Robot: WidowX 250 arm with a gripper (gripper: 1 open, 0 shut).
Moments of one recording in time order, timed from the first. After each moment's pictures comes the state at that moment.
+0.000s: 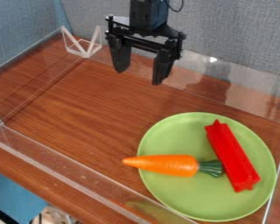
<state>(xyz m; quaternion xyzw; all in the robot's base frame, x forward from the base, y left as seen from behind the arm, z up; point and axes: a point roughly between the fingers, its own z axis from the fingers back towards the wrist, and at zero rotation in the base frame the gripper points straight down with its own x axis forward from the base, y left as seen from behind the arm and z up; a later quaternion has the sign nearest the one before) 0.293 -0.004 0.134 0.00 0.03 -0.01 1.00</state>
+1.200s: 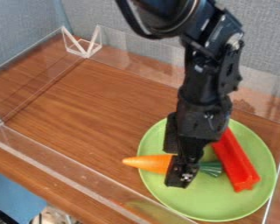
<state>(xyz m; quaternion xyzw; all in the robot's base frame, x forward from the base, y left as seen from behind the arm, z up) 0.235 -0.084 0.055 0.01 0.05 -0.53 0.85</state>
